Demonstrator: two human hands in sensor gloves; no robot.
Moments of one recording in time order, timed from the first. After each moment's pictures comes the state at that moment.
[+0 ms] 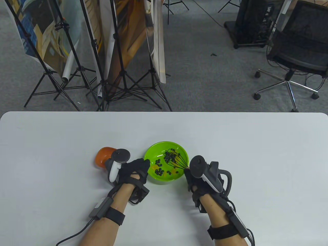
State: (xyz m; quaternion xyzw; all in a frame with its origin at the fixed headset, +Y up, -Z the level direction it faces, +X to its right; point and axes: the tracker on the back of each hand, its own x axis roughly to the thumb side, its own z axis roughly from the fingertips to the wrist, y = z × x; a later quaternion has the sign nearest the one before) left_hand -0.179 -0.808 -0.411 -0.22 0.07 0.46 0.86; right_hand 0.115 -0.712 -0.346 -0.04 0.01 0.99 0.13
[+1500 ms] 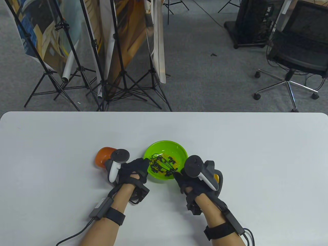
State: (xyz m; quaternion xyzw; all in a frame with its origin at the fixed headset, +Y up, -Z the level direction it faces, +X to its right) left_hand -0.180 -0.809 -0.410 -0.22 0.09 0.47 0.85; right_hand 0.101 -0.707 -0.344 0.02 0.06 0.99 0.16
